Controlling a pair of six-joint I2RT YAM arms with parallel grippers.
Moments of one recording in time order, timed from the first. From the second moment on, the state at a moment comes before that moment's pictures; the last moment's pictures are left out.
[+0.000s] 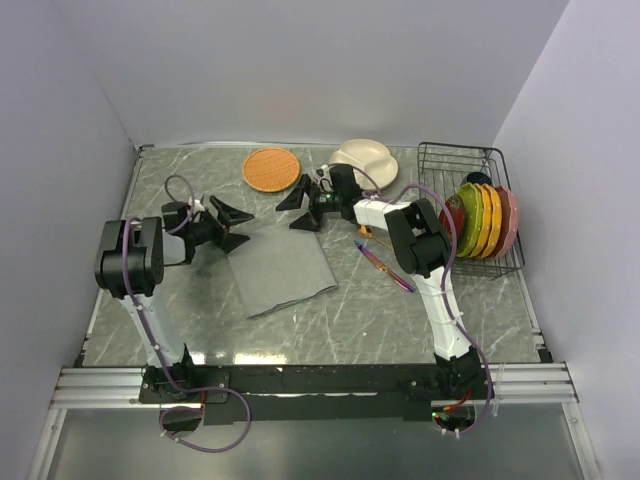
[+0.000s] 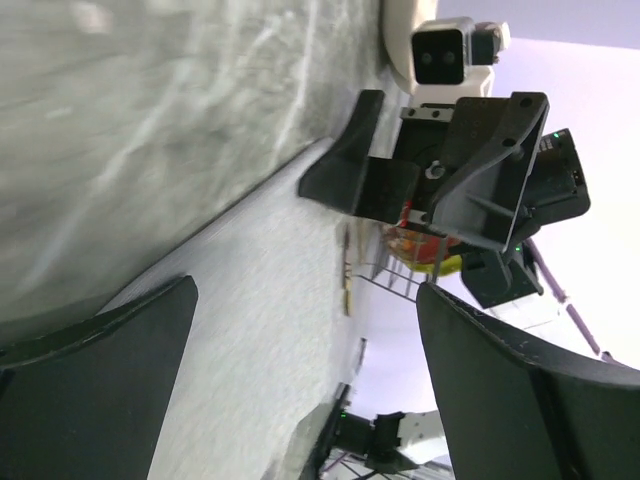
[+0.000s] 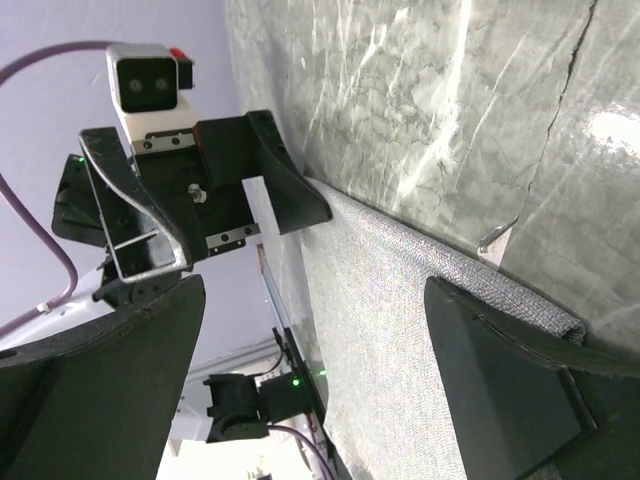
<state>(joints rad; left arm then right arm) 0.10 1.97 0.80 0.67 0.89 -1.08 0.46 2.43 1.68 0.20 -0.81 1.07</state>
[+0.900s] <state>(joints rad) 0.18 1.57 0.99 0.11 0.91 -0.46 0.49 1.89 1.69 0.08 -0.65 0.52</state>
